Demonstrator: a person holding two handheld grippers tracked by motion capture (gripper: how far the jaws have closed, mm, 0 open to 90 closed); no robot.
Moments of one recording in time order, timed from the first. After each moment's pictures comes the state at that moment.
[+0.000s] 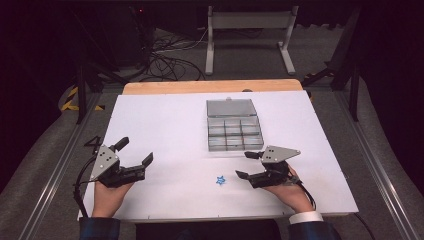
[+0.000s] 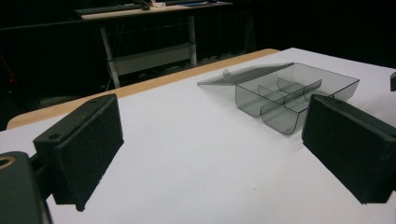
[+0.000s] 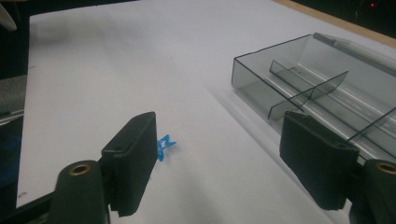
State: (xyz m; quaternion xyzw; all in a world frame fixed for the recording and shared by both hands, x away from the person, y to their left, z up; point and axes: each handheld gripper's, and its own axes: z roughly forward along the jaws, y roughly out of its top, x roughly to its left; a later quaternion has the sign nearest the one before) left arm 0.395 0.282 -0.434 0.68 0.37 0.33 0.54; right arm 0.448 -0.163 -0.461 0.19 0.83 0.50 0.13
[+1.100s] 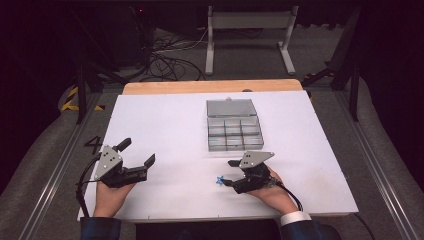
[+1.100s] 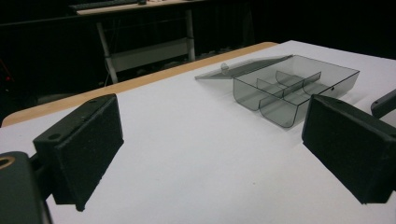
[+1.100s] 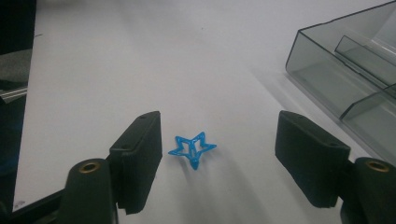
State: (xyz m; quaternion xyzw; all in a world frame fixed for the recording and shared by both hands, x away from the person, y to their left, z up) left arm 0.397 0.281 -0.437 0.69 0.36 0.33 0.53; right arm 0.450 -0.118 -0.481 0.16 0.87 0.46 0.09
